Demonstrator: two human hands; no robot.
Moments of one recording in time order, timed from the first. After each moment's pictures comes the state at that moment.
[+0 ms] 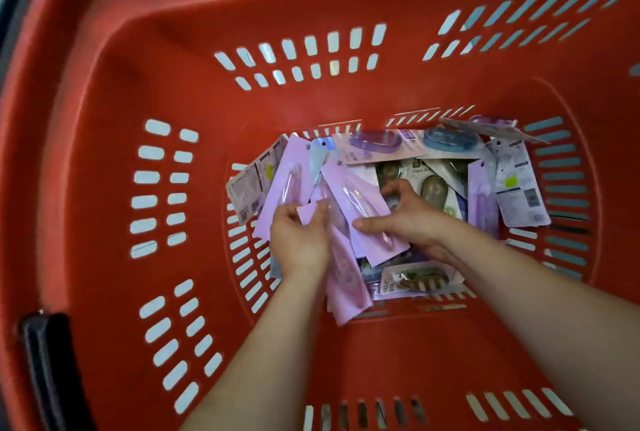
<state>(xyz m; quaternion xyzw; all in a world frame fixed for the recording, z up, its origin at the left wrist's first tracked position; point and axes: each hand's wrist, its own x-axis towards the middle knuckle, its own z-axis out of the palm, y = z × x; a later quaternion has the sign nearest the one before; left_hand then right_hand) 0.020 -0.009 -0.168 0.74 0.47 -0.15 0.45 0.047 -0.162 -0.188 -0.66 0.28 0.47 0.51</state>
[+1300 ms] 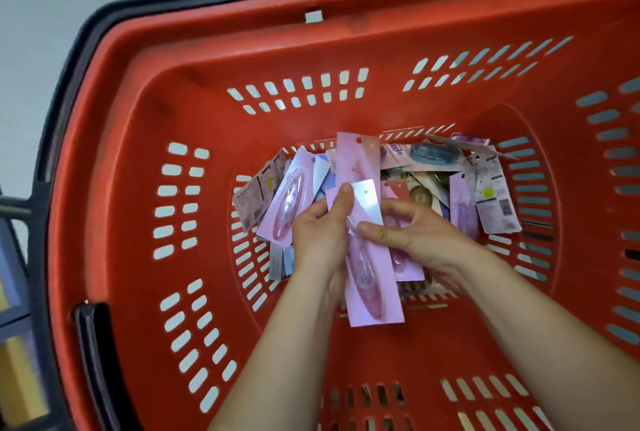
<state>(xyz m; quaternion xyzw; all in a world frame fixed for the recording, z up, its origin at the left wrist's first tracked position) 0.039 -0.037 -0.103 0.51 0.48 -0.23 0.68 0.038 -0.169 -0.111 -0.58 0.26 0.42 0.65</state>
